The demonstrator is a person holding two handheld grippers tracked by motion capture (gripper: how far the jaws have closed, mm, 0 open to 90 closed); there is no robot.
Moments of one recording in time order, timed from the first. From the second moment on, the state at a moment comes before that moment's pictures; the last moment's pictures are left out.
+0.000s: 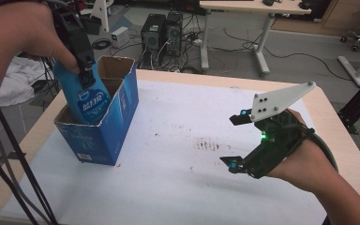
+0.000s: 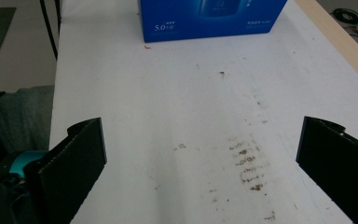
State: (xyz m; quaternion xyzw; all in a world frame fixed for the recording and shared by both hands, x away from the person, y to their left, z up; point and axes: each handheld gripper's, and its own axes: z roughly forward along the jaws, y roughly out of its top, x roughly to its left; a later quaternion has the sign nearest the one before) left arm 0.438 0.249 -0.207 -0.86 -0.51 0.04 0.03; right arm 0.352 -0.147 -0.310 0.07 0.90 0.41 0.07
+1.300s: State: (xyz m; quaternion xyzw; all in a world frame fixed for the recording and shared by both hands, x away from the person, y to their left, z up) left arm 0.439 0.248 -0.299 -0.94 -0.34 0.02 0.02; right arm 0.354 -0.142 -0.321 0.08 0.91 0.40 0.06
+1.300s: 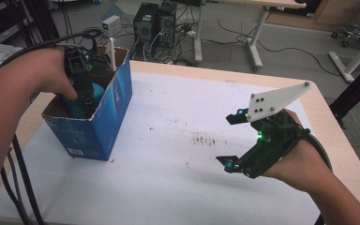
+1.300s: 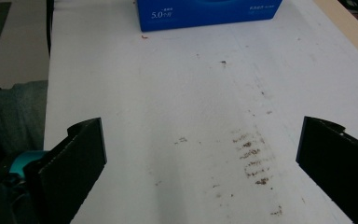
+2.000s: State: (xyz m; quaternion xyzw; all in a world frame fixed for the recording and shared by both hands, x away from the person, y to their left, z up) left arm 0.434 0.246 -0.285 -0.94 -0.33 0.02 0.02; right arm 0.354 -0.142 -0.320 0.08 0.91 0.40 0.06
